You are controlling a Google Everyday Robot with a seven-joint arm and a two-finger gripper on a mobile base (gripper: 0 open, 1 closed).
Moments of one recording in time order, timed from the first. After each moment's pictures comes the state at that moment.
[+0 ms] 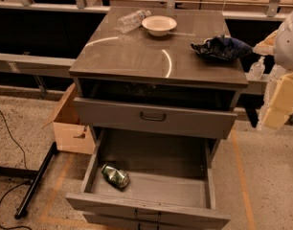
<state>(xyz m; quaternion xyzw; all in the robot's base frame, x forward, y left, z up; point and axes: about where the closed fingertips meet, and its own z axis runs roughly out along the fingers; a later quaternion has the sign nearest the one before) 0.438 -0.216 0.978 -0.60 0.78 -0.04 0.16</state>
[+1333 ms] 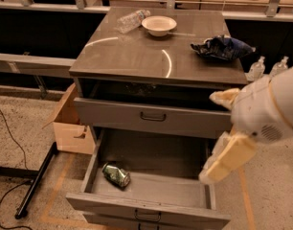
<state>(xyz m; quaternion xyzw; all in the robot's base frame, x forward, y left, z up) 0.394 -0.123 0.900 -0.58 0.76 0.13 0.28</state>
